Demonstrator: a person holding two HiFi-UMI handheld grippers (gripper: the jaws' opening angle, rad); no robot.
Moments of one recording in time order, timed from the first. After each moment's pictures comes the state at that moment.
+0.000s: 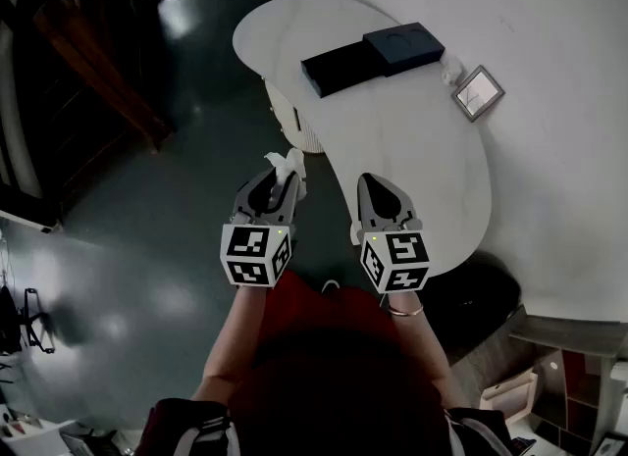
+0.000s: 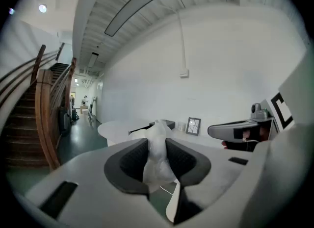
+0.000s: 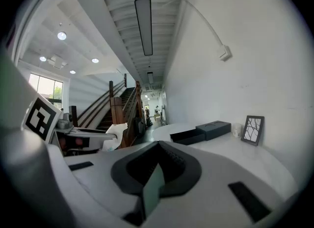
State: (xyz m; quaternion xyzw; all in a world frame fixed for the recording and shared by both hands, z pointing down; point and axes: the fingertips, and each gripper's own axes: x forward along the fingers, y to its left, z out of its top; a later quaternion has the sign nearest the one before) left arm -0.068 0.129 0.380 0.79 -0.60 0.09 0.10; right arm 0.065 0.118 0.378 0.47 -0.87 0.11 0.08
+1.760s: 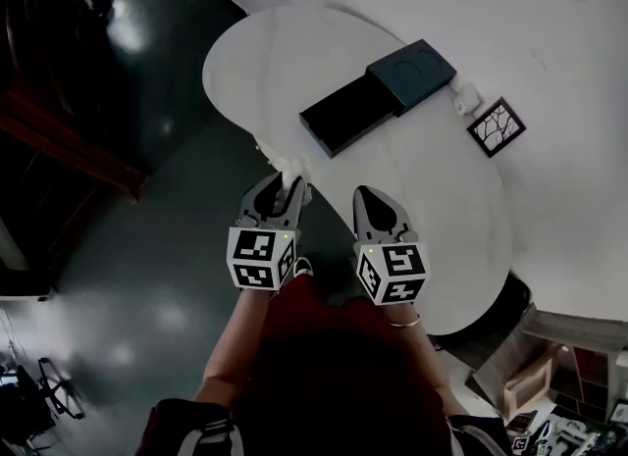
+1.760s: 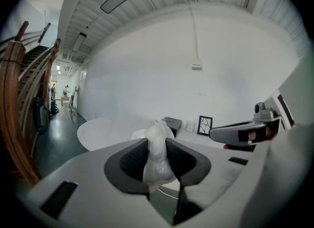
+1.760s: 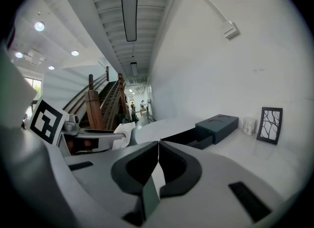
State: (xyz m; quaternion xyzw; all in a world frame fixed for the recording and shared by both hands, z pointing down) left arm -0.135 -0.089 0.419 0.84 -0.51 0.11 0.13; right arm -0.019 -0.062 0.413 0.54 -0.82 0.16 0.10
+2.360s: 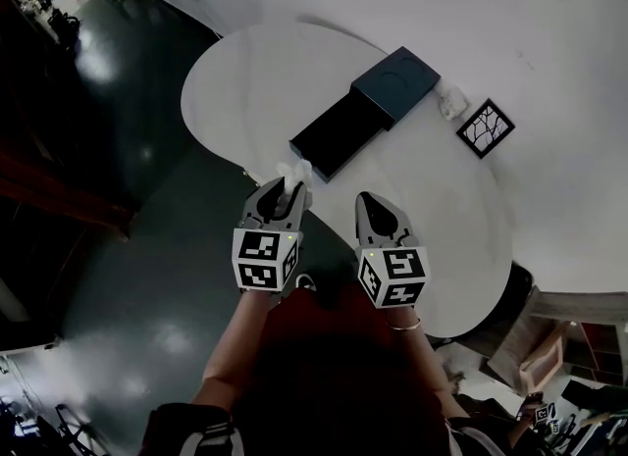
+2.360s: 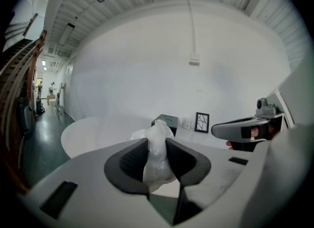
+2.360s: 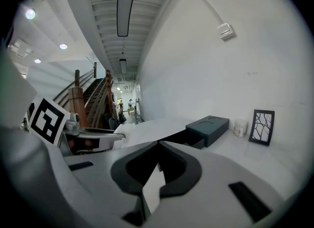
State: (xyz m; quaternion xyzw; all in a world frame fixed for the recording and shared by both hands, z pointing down) left arm -0.131 -0.152 0.431 0.88 -0.45 0.13 0.13; right arm -0.018 -0.106 0.417 0.60 -0.77 0.16 0.11
